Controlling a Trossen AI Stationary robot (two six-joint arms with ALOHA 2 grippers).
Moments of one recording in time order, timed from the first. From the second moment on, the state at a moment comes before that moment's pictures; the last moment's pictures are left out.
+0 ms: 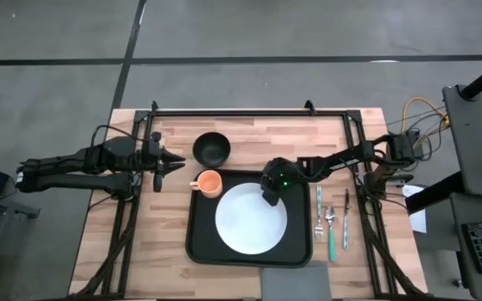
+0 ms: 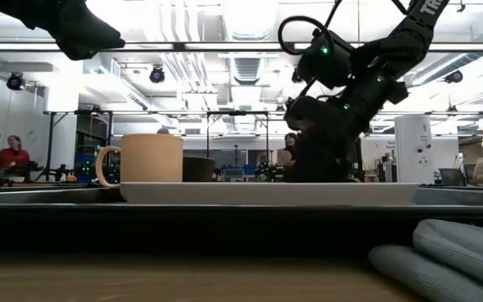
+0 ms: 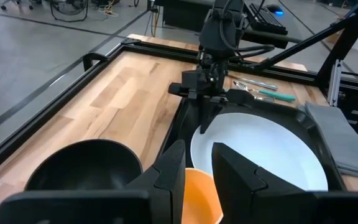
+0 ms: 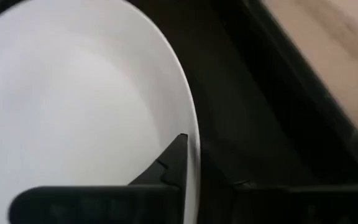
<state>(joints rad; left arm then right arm) 0.11 0.49 0.61 -0.41 -0.05 -0.13 -0.08 1.72 0.76 0.11 -0.06 0.50</state>
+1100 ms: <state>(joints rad) 0.11 0.48 0.55 -0.40 -0.05 -0.15 -0.09 1.69 1.10 -0.02 0.25 0.43</state>
